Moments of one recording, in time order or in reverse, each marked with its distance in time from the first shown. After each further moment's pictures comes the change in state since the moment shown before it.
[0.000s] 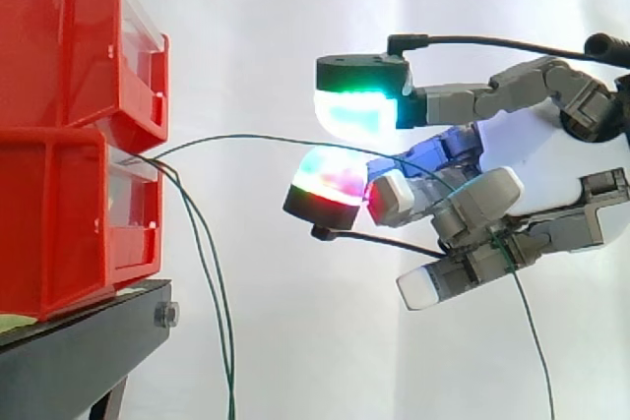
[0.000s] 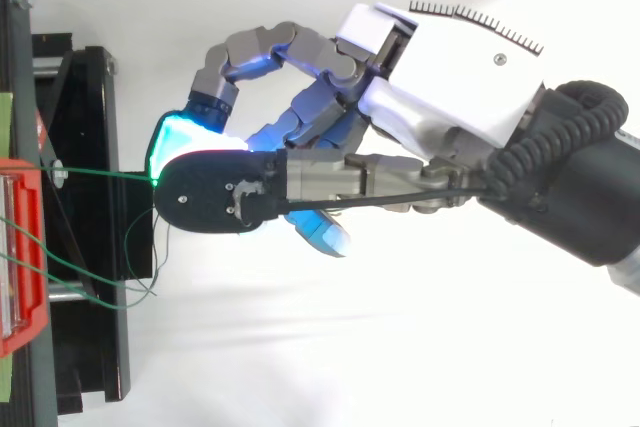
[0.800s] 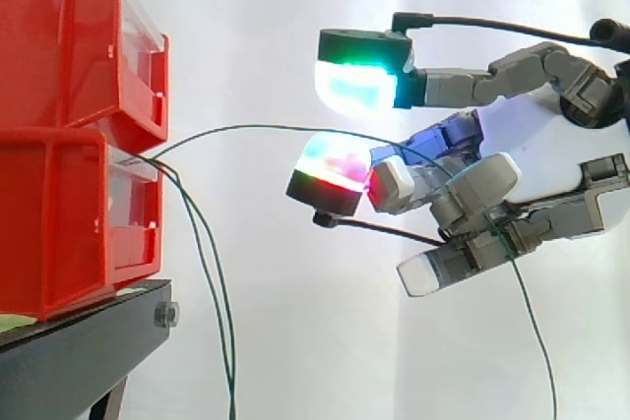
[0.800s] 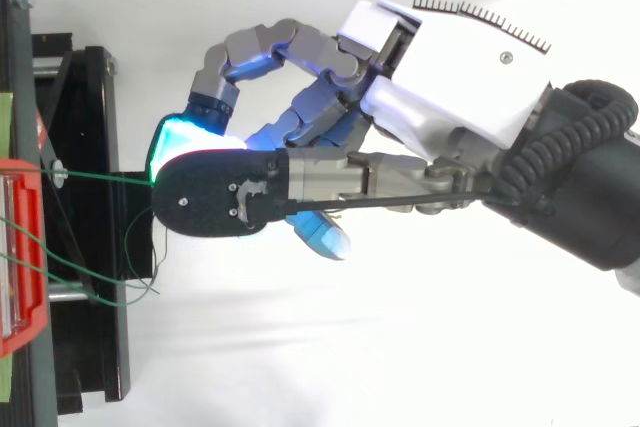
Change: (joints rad) arm 0.002 0.000 0.019 -0.024 0.004 0.000
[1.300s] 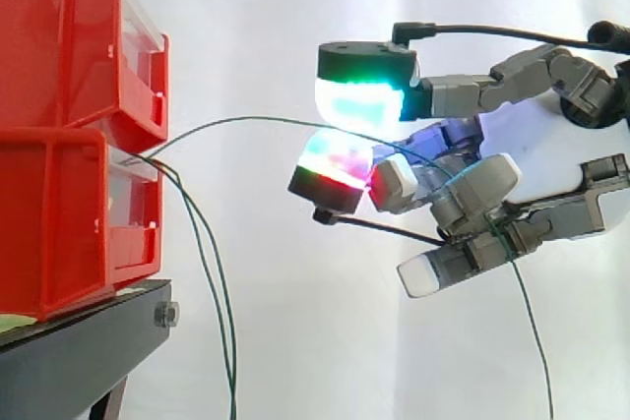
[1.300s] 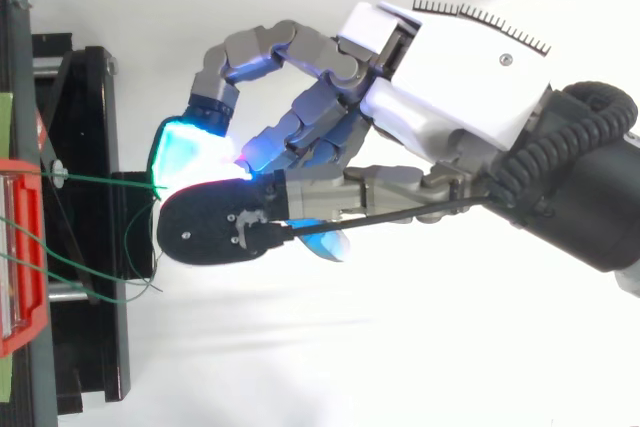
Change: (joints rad) arm 0.001 0.000 0.000 0.000 0.001 0.000
